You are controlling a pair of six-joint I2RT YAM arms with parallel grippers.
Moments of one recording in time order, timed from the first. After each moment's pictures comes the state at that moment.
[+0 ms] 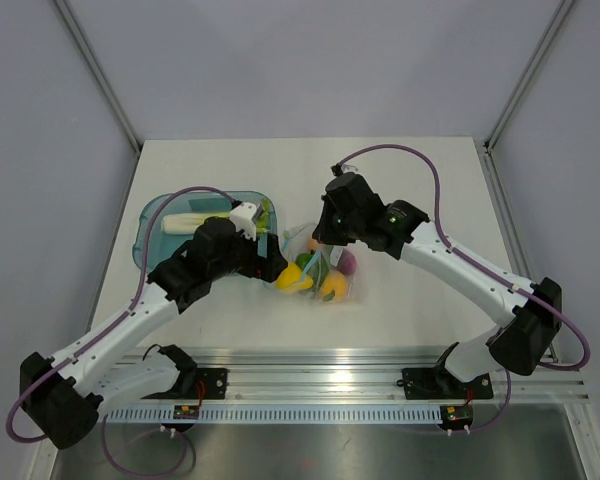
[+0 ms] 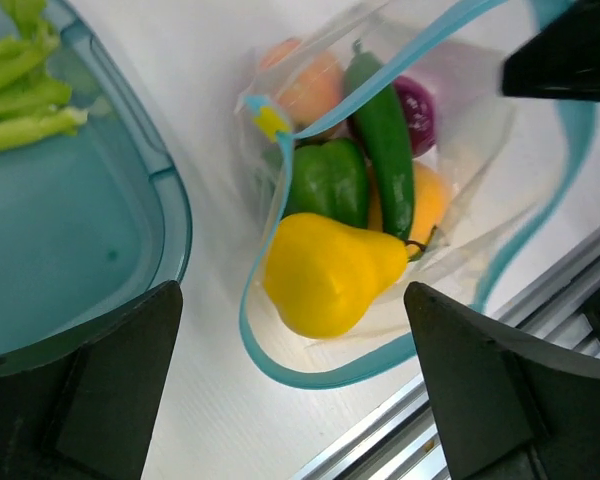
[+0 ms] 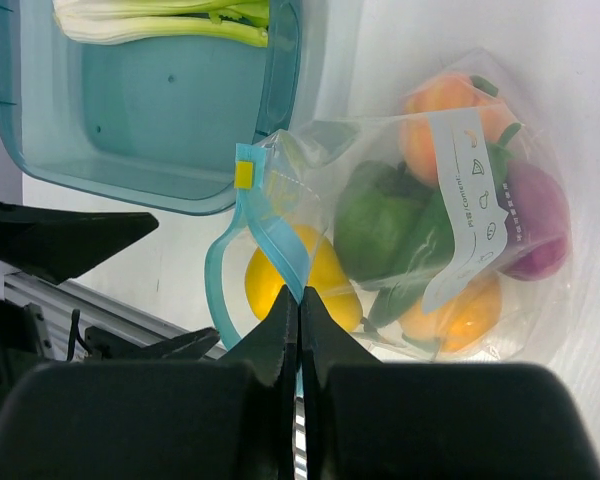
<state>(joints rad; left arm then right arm) -0.64 0.97 0.81 -0.38 0.08 -0.30 0.81 1.47 1.41 -0.68 0.12 0.75</state>
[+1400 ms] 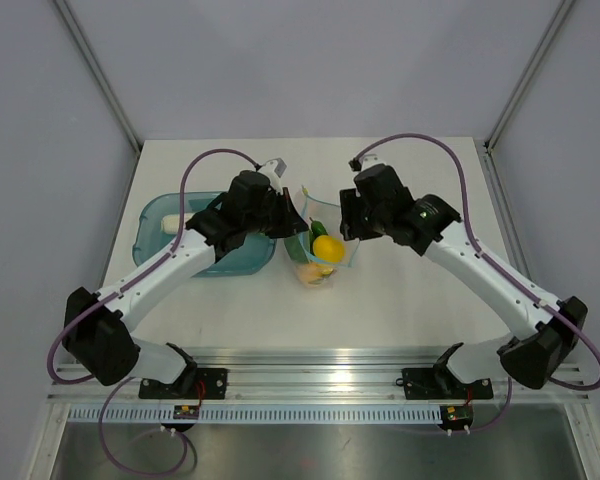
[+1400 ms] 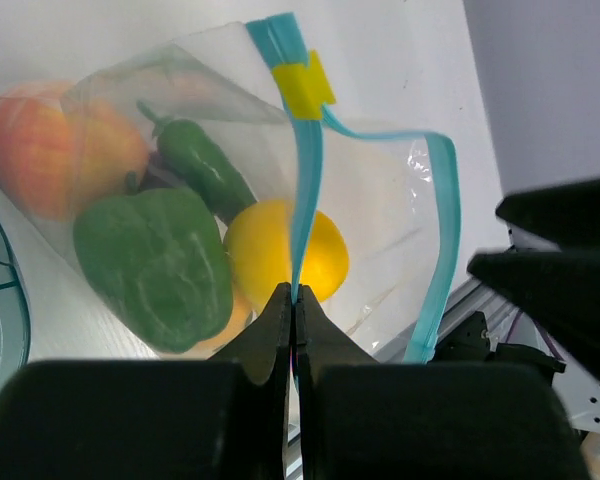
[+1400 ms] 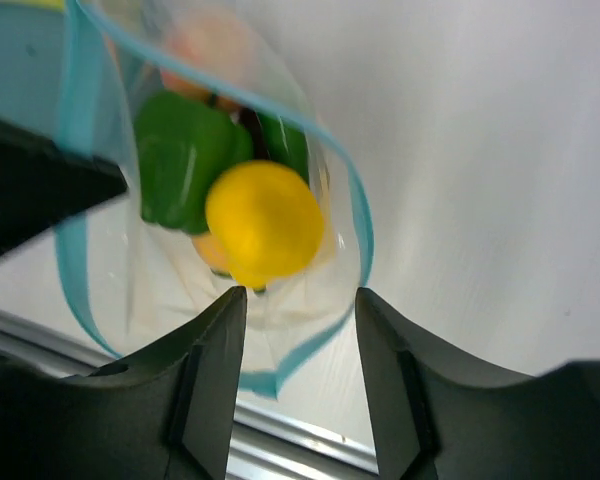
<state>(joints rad) -0.64 1.37 1.19 -0.37 0.19 -0.65 0.71 1.43 1.53 -0.85 0.20 0.41</state>
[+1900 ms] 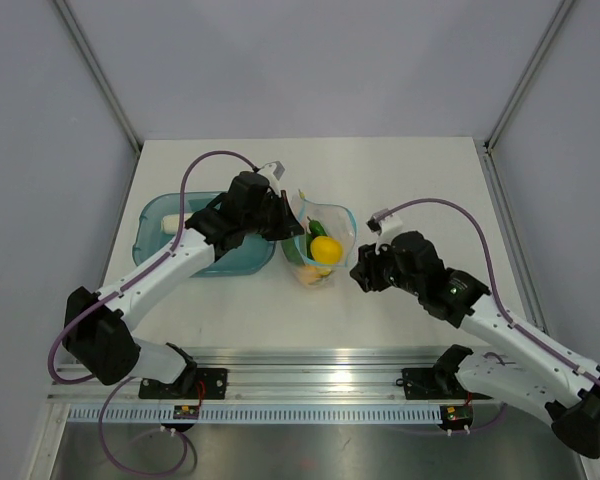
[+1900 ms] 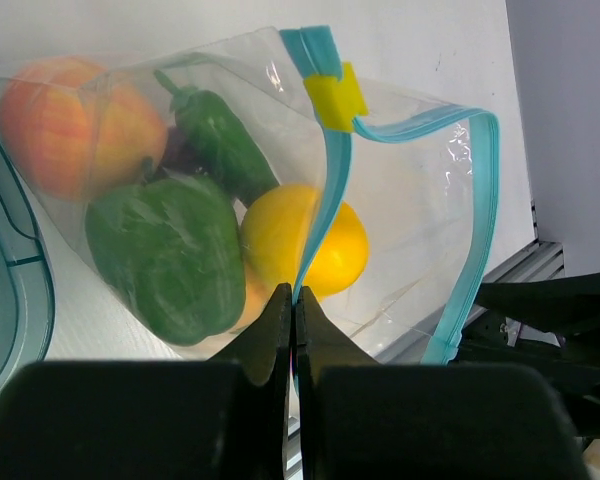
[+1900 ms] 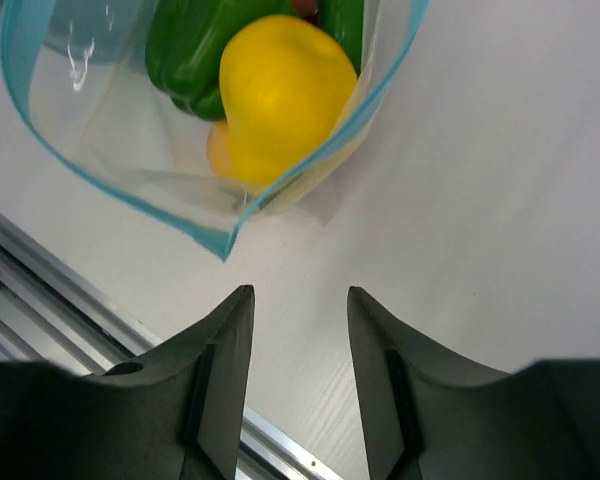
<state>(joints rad) -0.63 1.39 1.18 -0.43 0.18 -0.64 0.73 0.95 0.83 -0.46 0.04 0.30</state>
